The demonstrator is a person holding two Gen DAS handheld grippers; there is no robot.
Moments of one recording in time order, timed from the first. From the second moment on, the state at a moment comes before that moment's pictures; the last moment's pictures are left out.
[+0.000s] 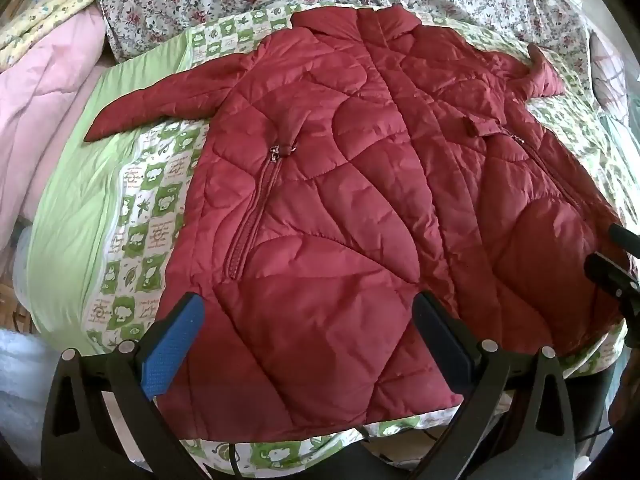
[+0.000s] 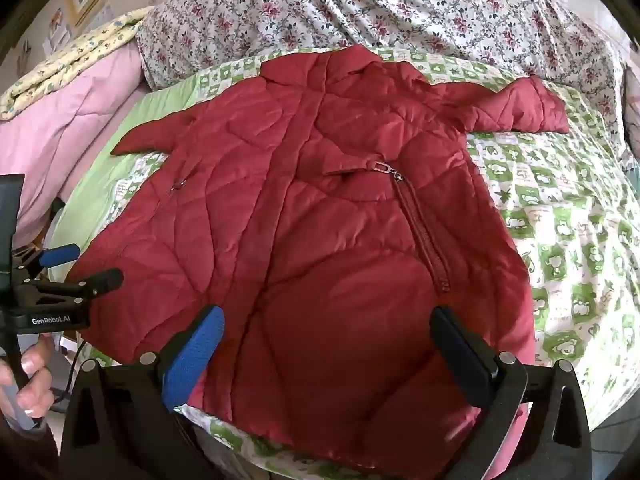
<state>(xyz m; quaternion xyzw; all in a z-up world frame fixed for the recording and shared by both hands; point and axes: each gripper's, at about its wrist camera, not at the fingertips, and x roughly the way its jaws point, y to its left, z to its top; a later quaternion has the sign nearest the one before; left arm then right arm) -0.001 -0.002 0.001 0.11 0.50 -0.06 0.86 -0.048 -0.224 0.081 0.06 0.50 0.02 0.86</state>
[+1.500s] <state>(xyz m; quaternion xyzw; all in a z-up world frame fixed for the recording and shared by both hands) 0.009 -0.012 -0.003 0.10 0.51 -0.07 0.85 -0.043 -0.227 0.083 0.08 0.49 0.04 0.87</state>
